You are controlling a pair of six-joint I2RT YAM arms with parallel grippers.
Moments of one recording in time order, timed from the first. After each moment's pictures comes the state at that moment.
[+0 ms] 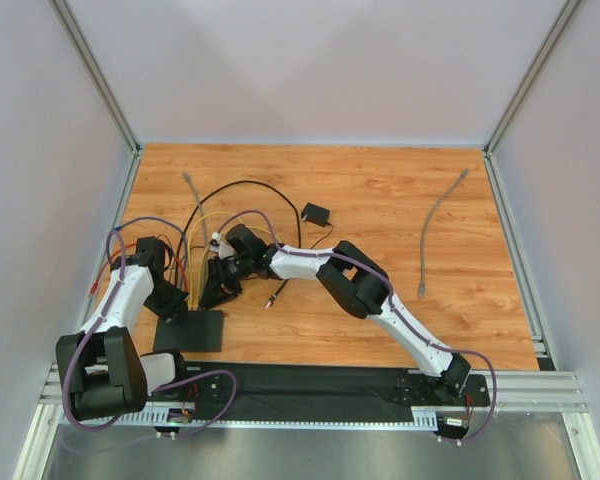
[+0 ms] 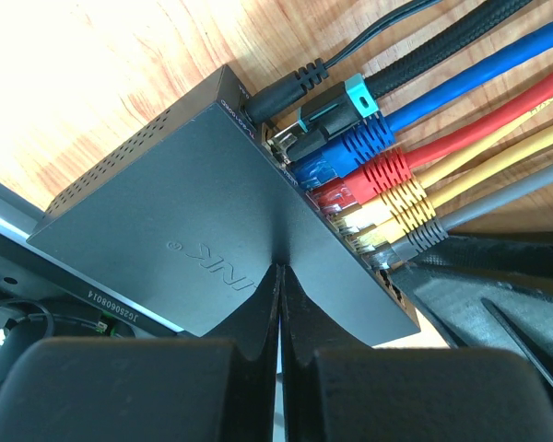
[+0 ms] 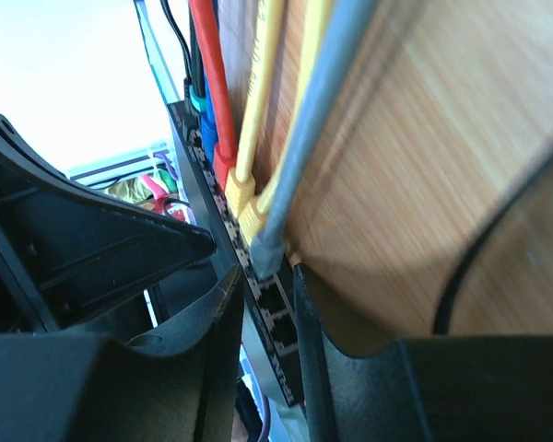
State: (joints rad) left arm 0.15 1.18 0.66 -0.98 -0.05 -0.83; right arm 0.97 2.58 1.88 0.06 -0.84 1.05
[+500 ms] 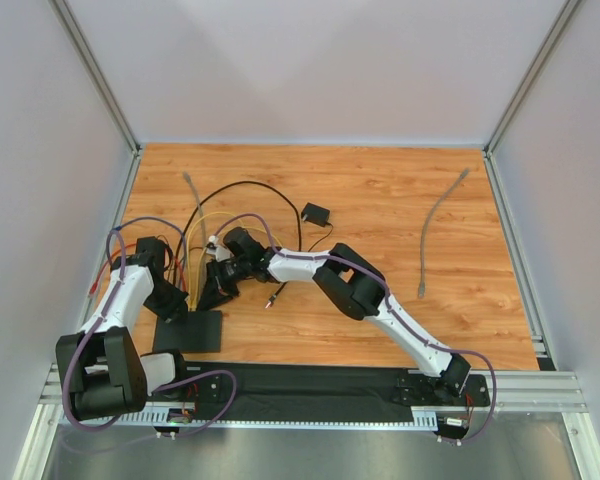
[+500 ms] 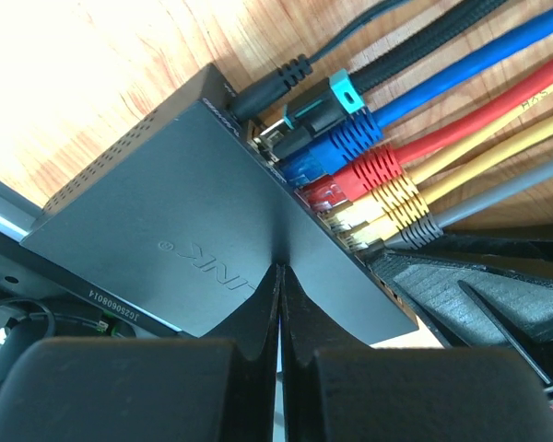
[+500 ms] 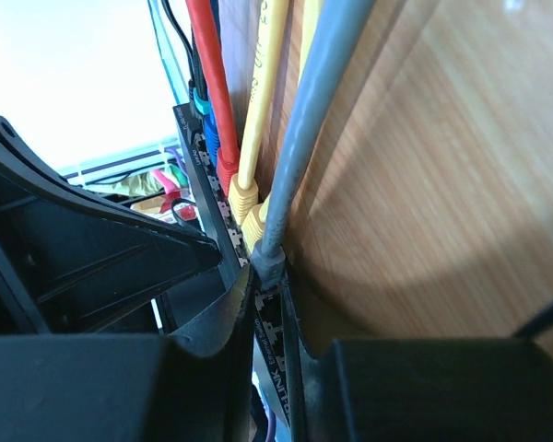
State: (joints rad) left arm 0.15 1.18 0.66 -0.98 -0.05 -0.83; right arm 0.99 2.61 1.90 0.10 -0.86 1.09
